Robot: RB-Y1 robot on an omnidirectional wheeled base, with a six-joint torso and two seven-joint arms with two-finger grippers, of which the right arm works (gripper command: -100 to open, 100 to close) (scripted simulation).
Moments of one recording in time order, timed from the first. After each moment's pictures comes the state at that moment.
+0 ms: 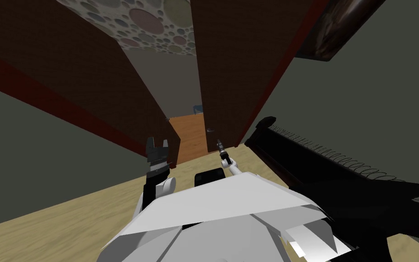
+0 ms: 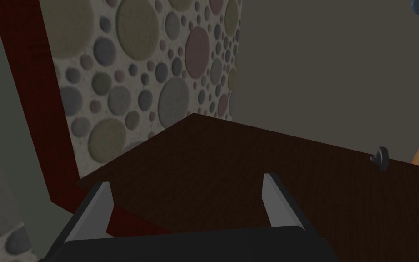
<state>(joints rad) -0.12 0.00 0.01 -0.73 0.03 -0.77 0.01</state>
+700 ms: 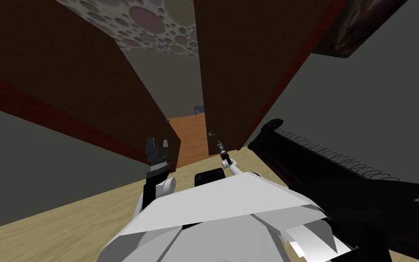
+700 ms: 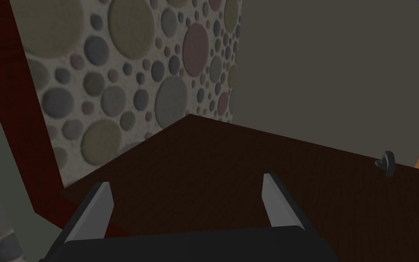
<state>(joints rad) -0.15 -0.01 0.01 -0.65 0.03 -0.79 0.00</state>
